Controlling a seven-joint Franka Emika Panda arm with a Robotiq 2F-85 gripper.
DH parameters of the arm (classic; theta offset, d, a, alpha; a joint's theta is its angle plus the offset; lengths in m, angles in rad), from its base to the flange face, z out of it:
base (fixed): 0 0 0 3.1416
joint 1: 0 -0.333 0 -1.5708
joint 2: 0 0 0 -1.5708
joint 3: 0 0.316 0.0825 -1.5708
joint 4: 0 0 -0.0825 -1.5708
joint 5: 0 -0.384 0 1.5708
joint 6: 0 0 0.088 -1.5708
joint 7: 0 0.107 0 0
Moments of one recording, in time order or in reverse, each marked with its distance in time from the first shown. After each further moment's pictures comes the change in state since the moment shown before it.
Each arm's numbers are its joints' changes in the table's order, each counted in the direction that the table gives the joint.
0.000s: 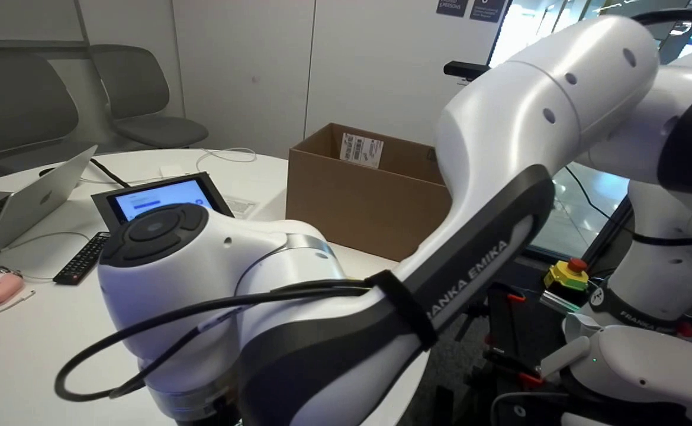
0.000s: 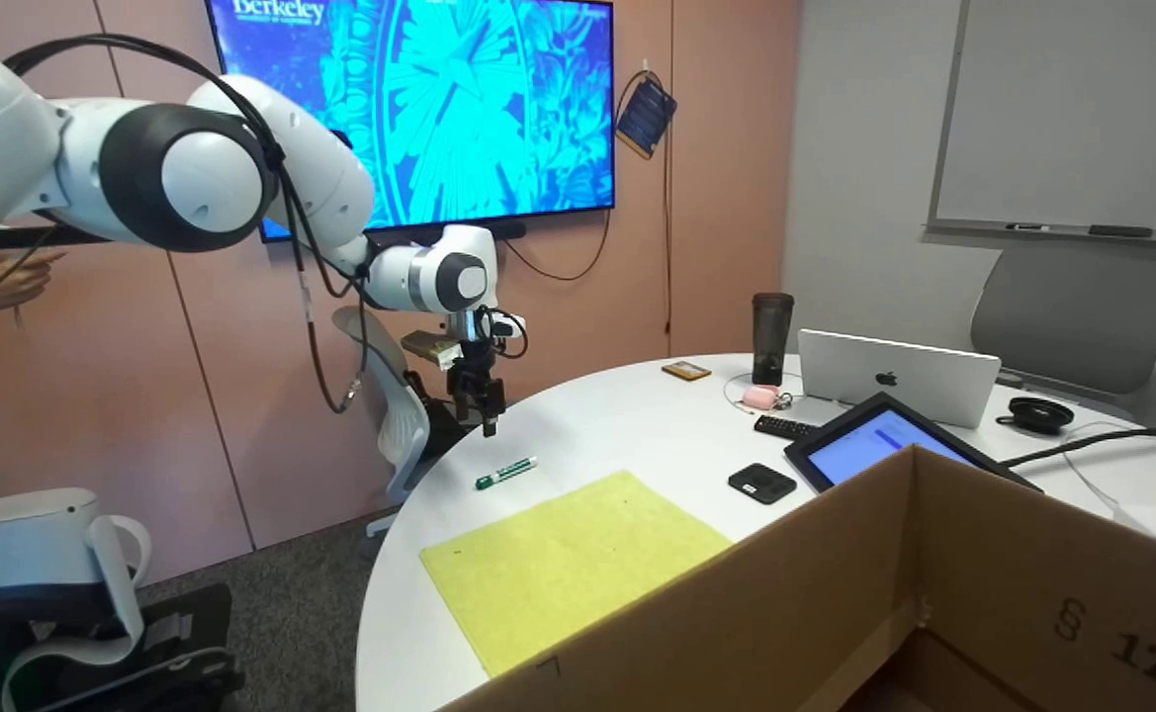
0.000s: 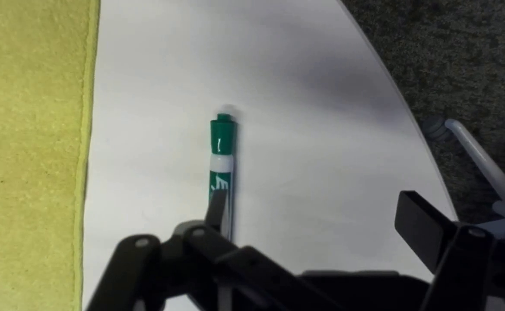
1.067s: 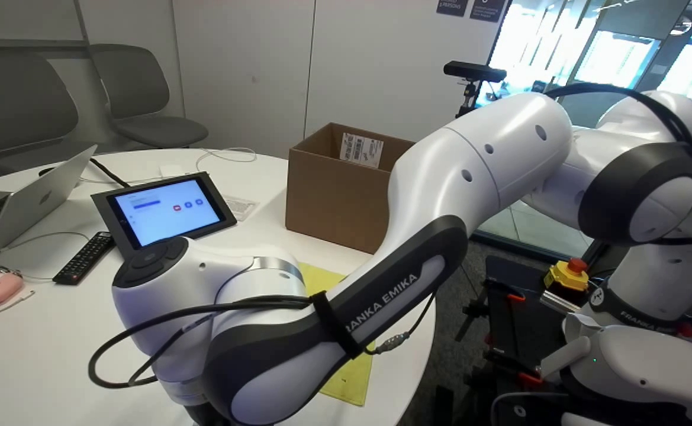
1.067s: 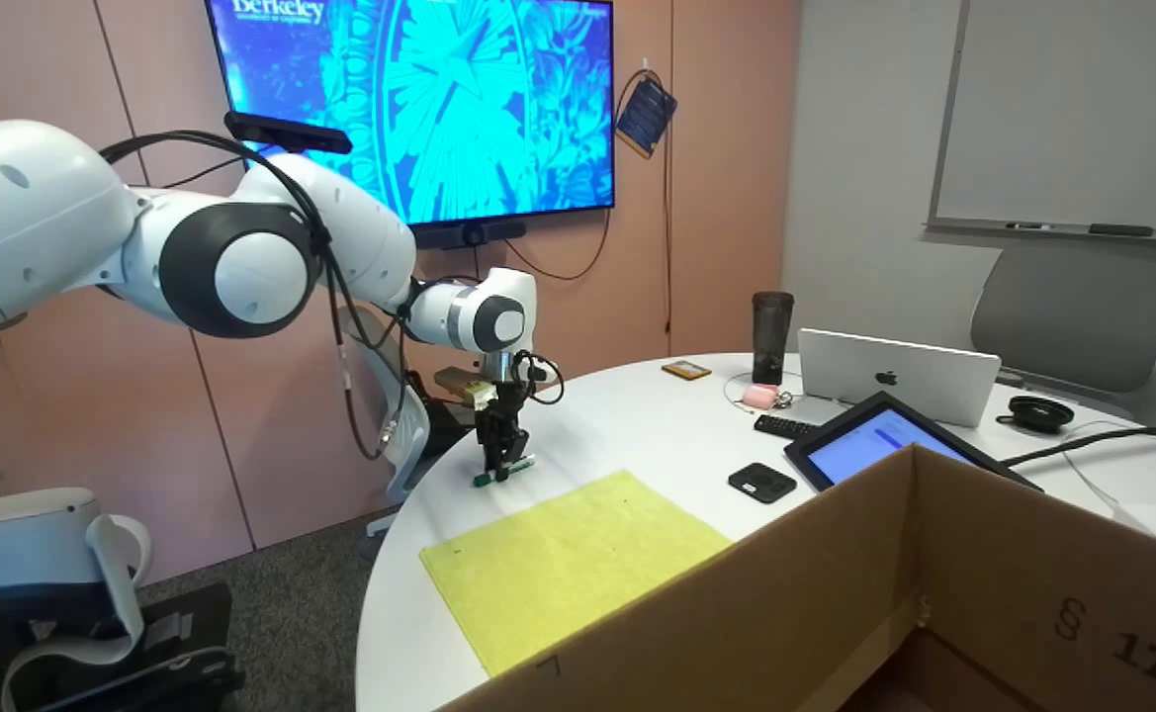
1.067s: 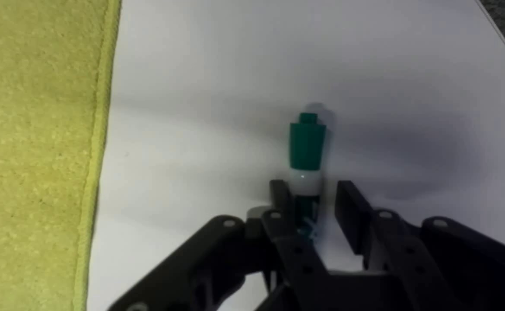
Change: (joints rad) arm 0.047 -0.218 -0.013 -0.238 -0.047 0.123 -0.084
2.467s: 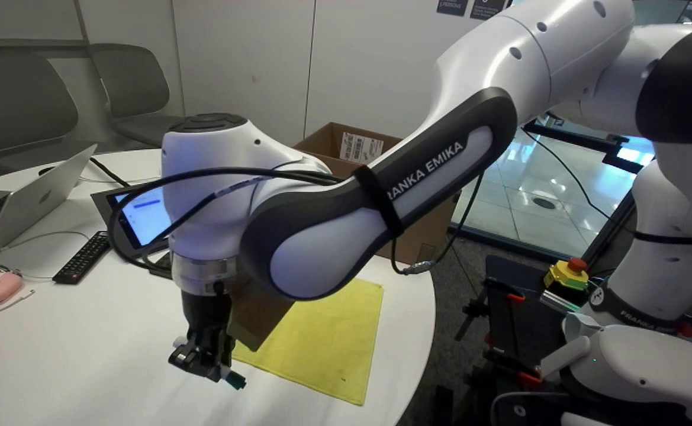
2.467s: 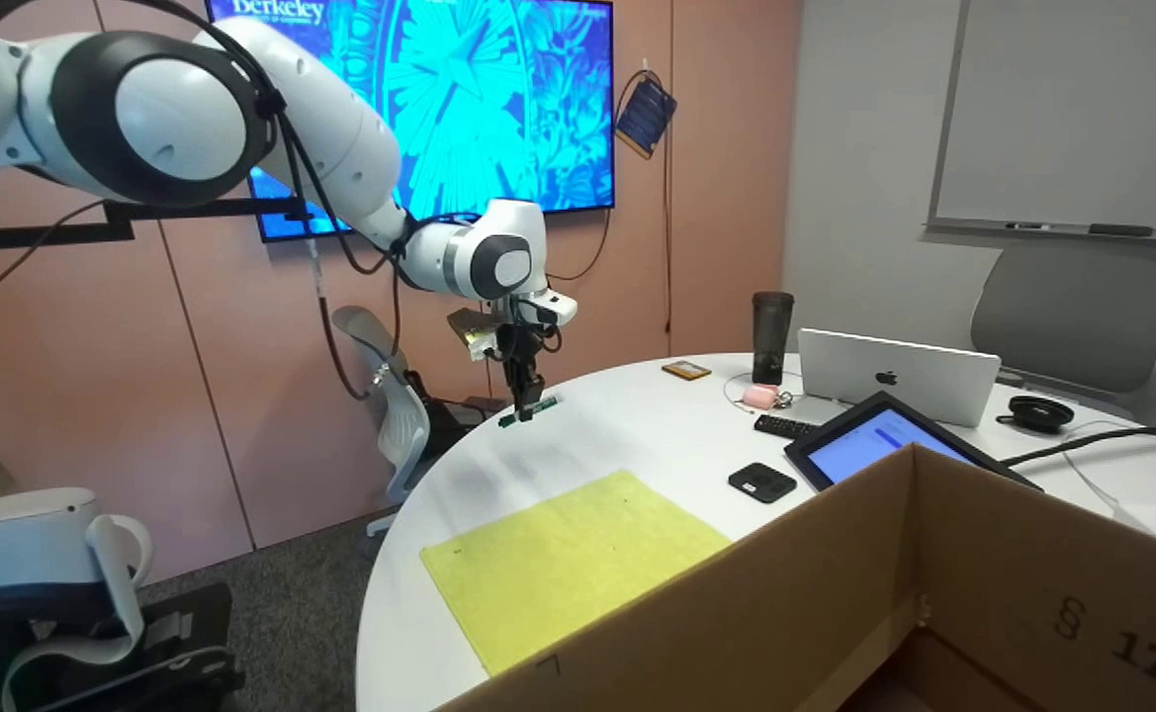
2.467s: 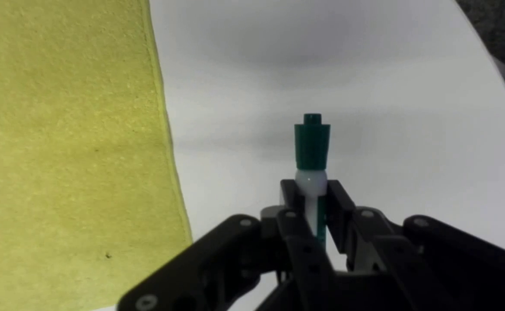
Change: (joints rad) arm 0.094 0.340 0.004 0.375 -0.039 -0.267 0.171
